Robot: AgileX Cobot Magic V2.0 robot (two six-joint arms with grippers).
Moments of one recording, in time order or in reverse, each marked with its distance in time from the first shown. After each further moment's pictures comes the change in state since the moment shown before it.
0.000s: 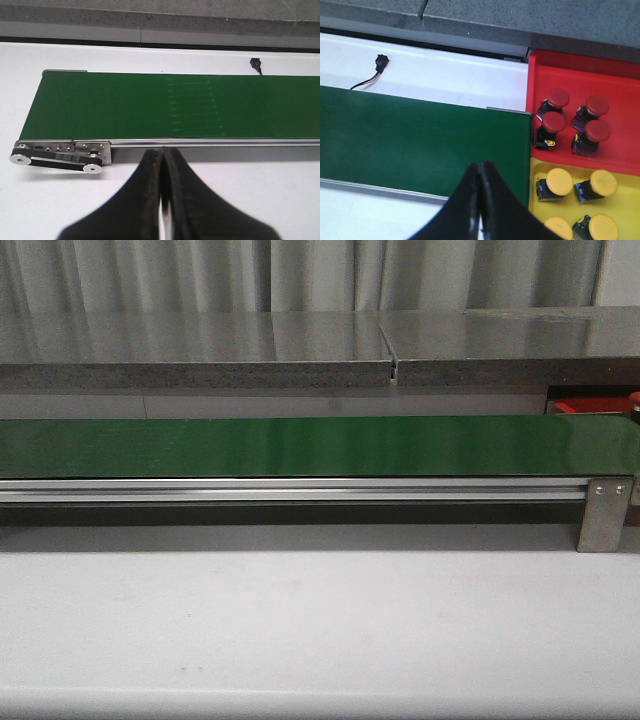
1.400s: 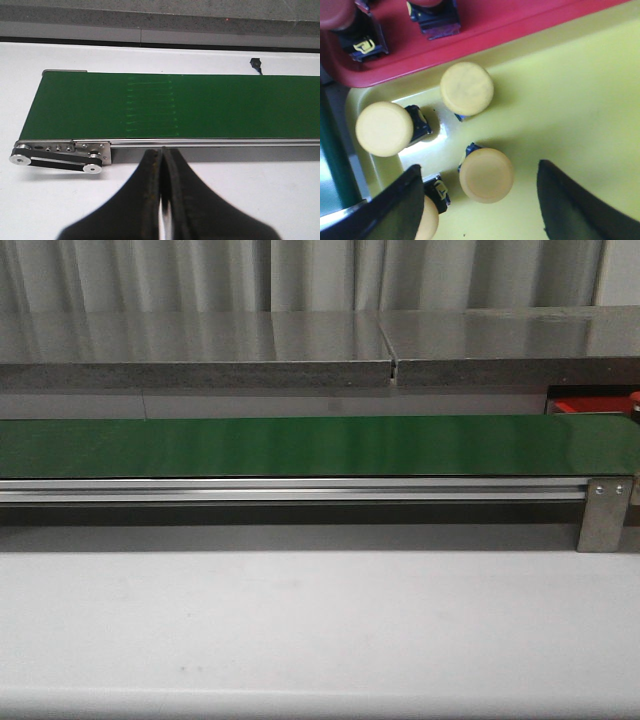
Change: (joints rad) left arm 0.000 0.000 0.000 0.000 0.000 0.000; right arm -0.434 0.499 -0.037 -0.022 0.003 0.061
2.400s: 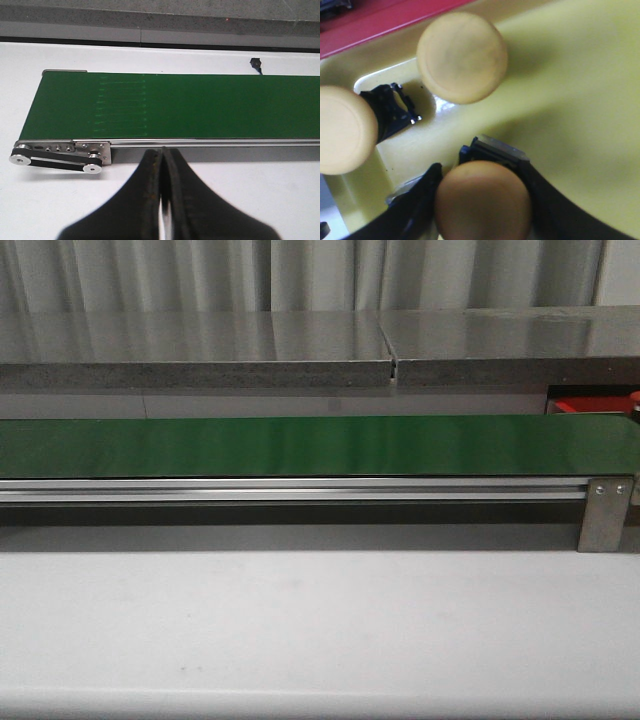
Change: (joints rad) left arm 0.000 0.000 0.000 0.000 0.000 0.000; right arm -0.009 0.172 0.000 0.022 -0.002 0.027
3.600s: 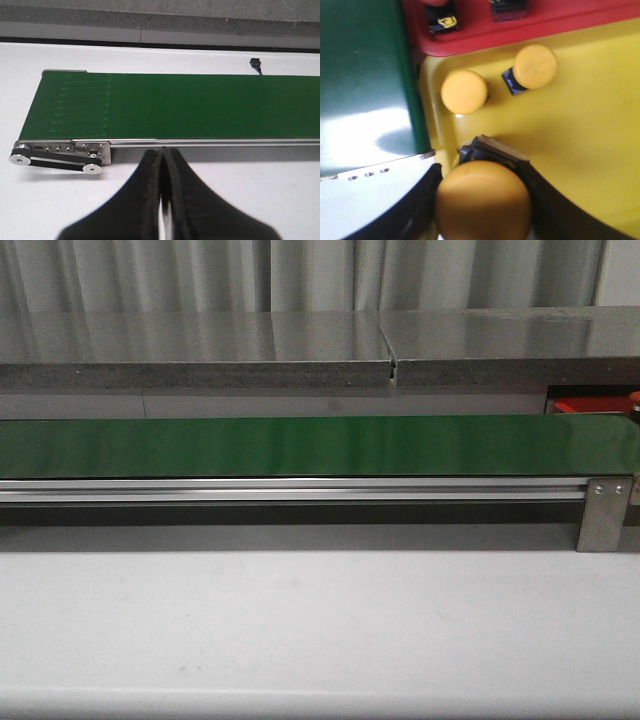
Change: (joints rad) left arm 0.000 0.000 0.000 0.000 0.000 0.000; right arm 0.127 -0.210 -0.115 -0.022 0.238 -0.007
